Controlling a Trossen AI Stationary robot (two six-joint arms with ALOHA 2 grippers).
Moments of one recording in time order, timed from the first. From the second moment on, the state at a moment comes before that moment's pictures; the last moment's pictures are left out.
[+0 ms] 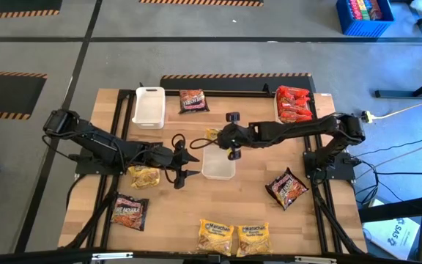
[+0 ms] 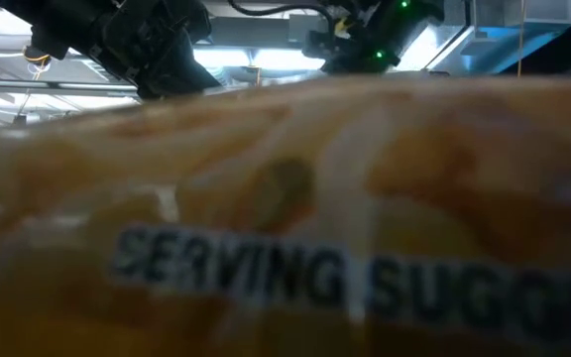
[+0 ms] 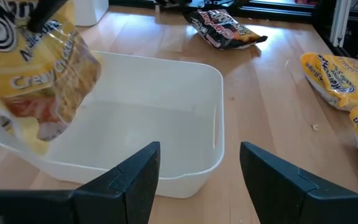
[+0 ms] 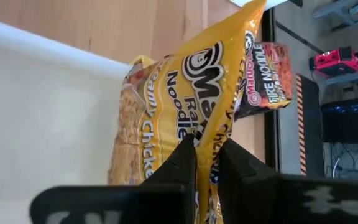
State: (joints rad) left arm -0.20 1.33 0.58 0.31 -0.22 -0.20; right arm -0.03 1.67 1.22 -0.42 0.41 -0.42
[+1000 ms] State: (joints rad) left arm -0.19 1.33 0.58 0.32 -0.27 -0.20; right arm -0.03 1.75 1.35 -0.60 0.40 -0.39
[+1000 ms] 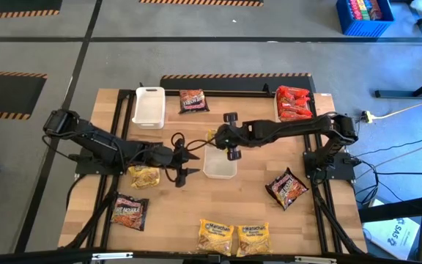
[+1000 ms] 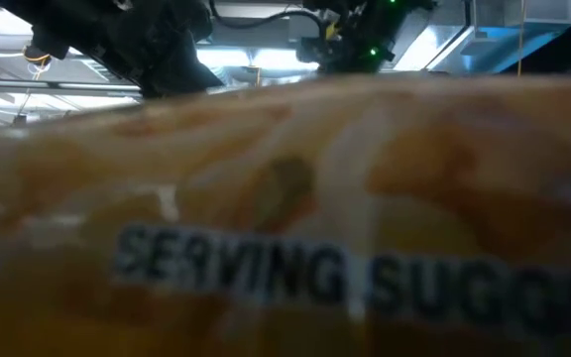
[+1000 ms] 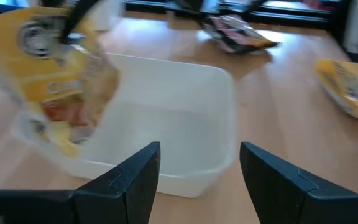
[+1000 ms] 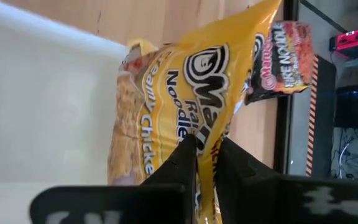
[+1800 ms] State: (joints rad) left arm 0.09 1.58 0.68 0.36 -0.27 -0.16; right arm -0.03 1.75 1.36 -0.62 0.40 -0.39
